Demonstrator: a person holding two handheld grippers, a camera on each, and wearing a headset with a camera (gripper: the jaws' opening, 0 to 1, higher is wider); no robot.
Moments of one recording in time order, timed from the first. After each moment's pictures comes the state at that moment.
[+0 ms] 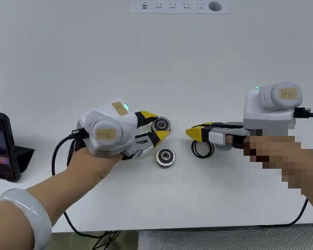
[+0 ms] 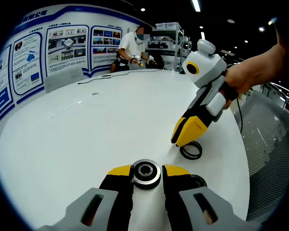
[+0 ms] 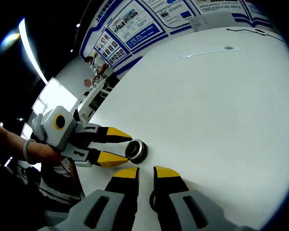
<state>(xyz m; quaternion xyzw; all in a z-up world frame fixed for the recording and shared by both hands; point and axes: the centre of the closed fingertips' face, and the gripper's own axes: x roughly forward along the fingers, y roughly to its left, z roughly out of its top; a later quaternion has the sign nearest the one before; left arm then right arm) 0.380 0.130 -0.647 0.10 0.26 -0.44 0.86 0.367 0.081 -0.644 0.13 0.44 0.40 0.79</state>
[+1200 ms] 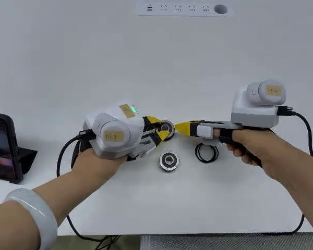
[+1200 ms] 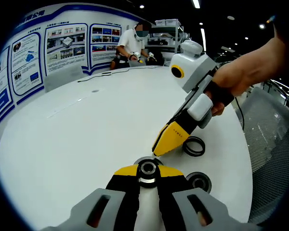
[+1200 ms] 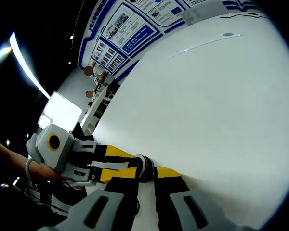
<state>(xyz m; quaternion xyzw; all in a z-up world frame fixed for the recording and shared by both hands) 0.382 0.133 -0.653 0.11 0.27 -0.43 0.85 0.388 0.115 -0.655 0.20 0.45 0.40 0.77</state>
